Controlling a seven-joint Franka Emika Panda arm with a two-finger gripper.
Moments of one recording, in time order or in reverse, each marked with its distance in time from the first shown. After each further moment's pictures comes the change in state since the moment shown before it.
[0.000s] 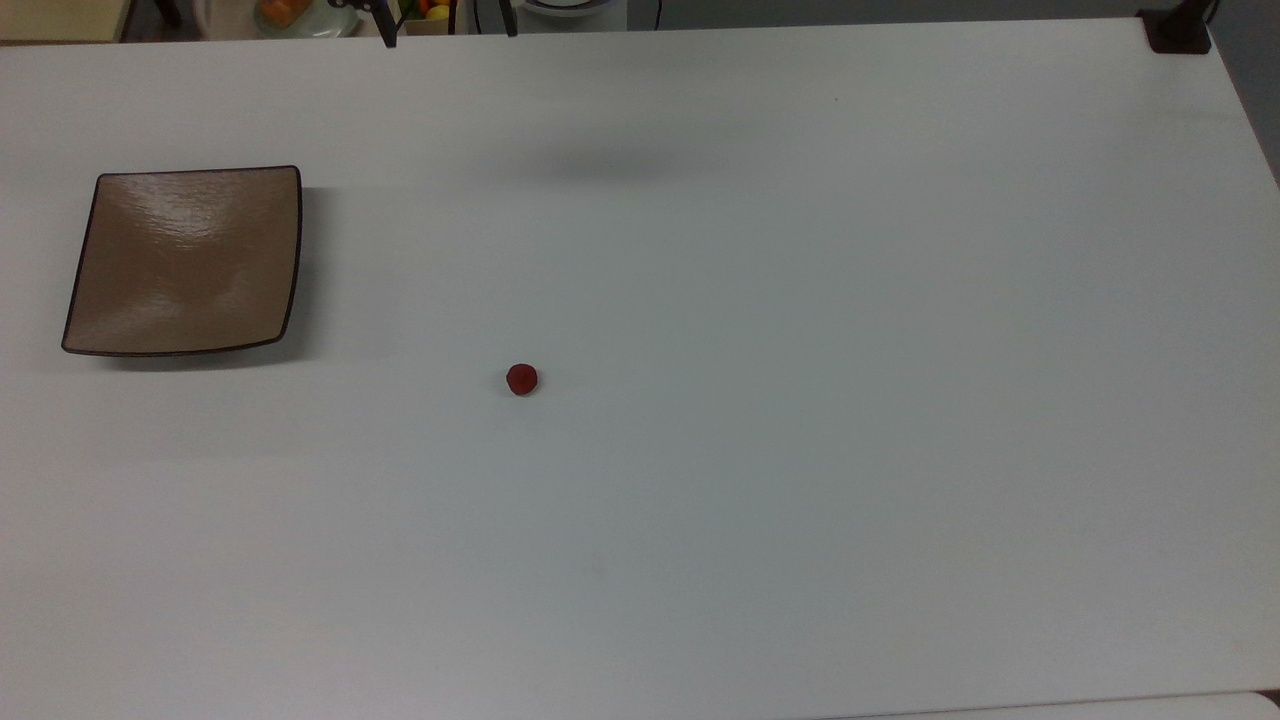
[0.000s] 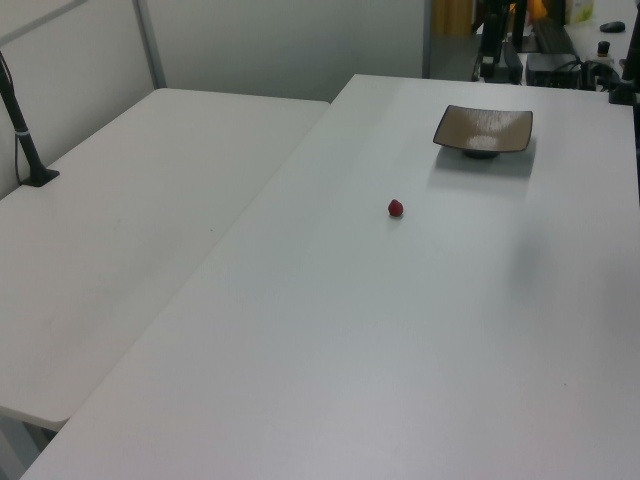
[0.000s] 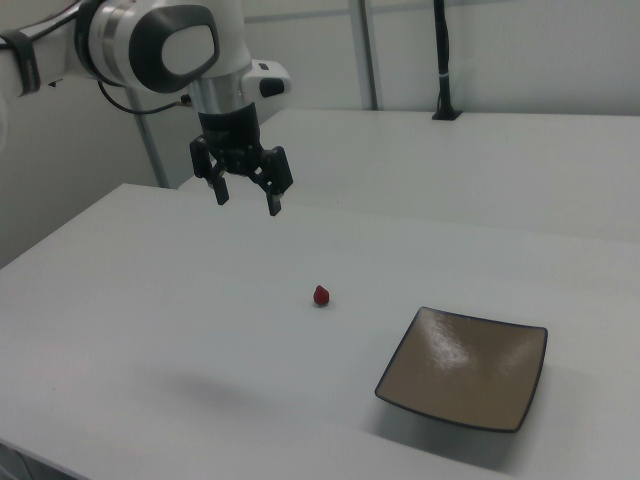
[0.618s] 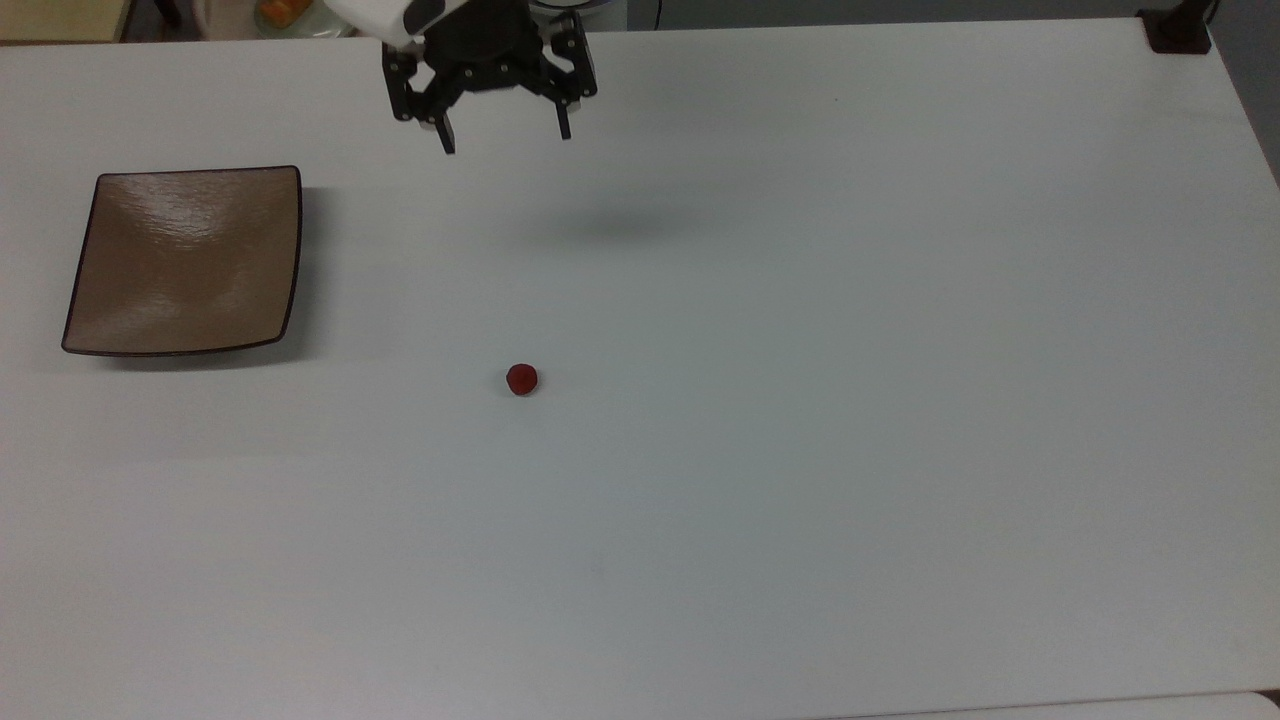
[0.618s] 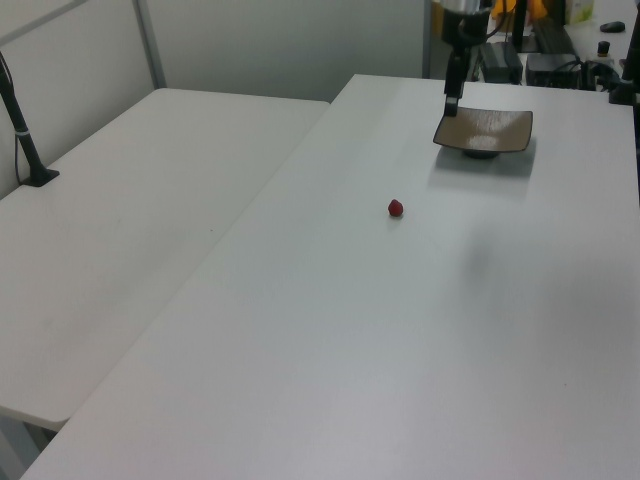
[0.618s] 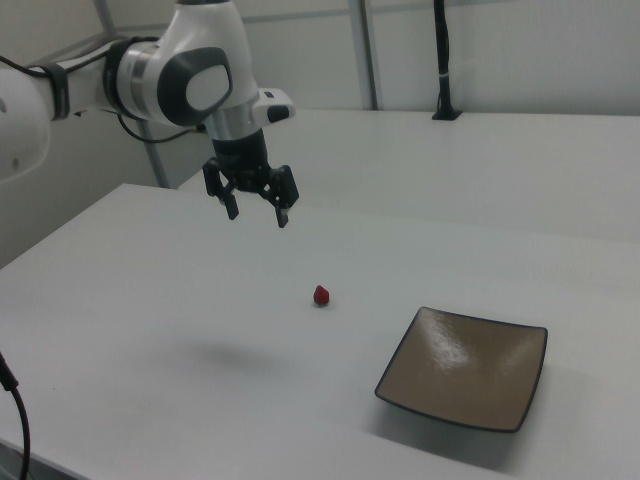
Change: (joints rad) arm 0.064 0.119 0.006 -0.007 0.000 0.150 0.001
